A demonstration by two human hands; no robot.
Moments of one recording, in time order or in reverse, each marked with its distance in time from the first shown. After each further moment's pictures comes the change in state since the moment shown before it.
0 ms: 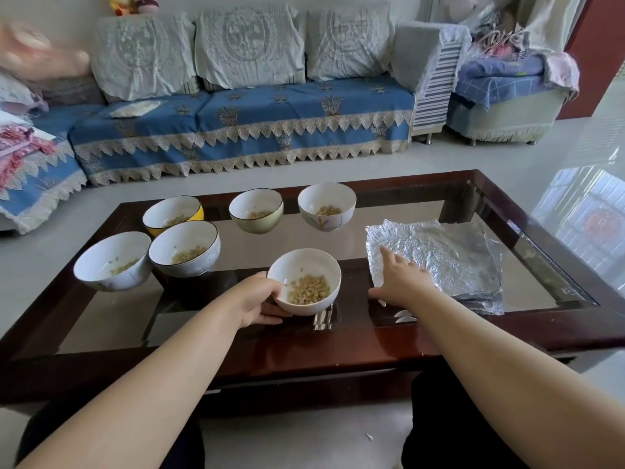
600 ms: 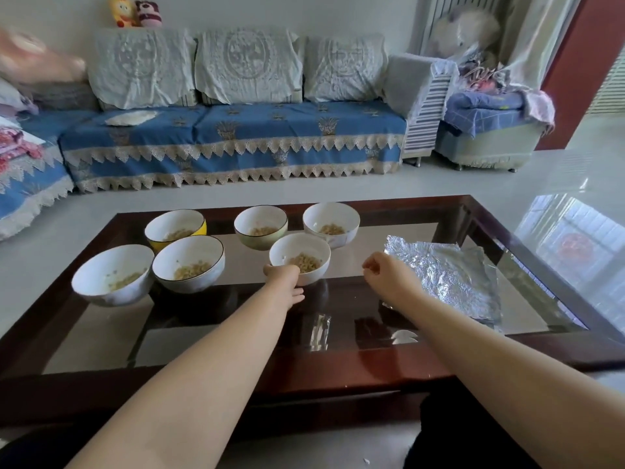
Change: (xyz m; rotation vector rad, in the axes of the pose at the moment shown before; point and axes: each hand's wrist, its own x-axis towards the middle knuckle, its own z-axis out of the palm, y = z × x) left_hand 0.050 0.044 0.024 -0.496 0.243 0.012; right_hand -0.004 -0.043 -0.037 0.397 0.250 -0.081
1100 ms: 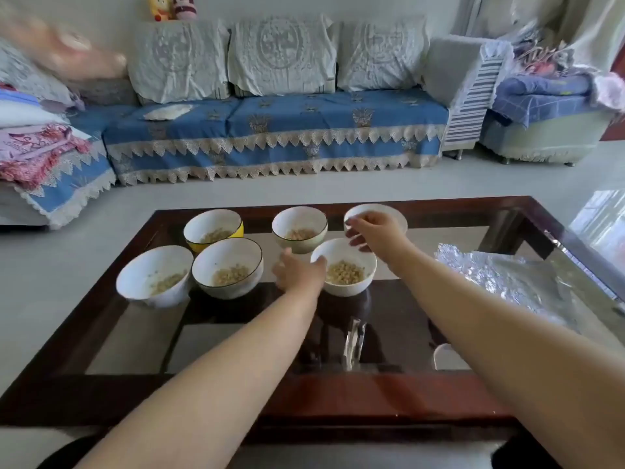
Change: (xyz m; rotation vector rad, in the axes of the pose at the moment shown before) left_hand 0.005 0.032 -0.026 0.429 0.281 0.324; right_hand 0.063 -0.113 0.007 0.726 -0.133 -0.027
